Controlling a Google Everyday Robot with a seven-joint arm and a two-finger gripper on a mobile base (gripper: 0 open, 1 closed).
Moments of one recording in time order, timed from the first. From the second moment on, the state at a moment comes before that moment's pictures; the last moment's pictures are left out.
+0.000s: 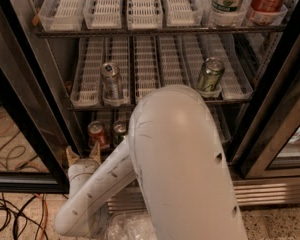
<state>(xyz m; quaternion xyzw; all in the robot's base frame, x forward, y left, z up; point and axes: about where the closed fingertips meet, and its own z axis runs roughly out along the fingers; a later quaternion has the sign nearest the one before) 0.577 0.214 0.614 -0.04 0.77 0.11 0.63</state>
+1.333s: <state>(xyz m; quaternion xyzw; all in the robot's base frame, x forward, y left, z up) 0.571 0.217 0.620 -0.03 0.76 0.11 0.63</state>
